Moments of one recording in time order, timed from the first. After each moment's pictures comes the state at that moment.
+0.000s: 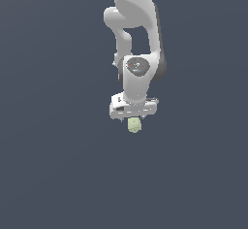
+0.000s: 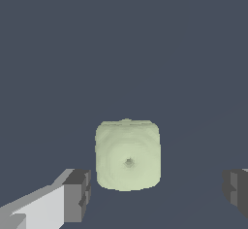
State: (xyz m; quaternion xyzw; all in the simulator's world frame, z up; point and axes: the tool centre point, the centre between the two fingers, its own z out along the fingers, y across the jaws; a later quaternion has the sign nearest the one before) arm -0.015 0.038 0.106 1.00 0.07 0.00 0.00
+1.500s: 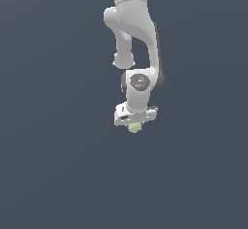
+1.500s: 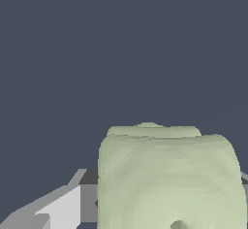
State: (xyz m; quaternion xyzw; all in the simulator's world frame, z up) arm -0.021 0.053 0.040 1.00 0.09 0.00 0.00
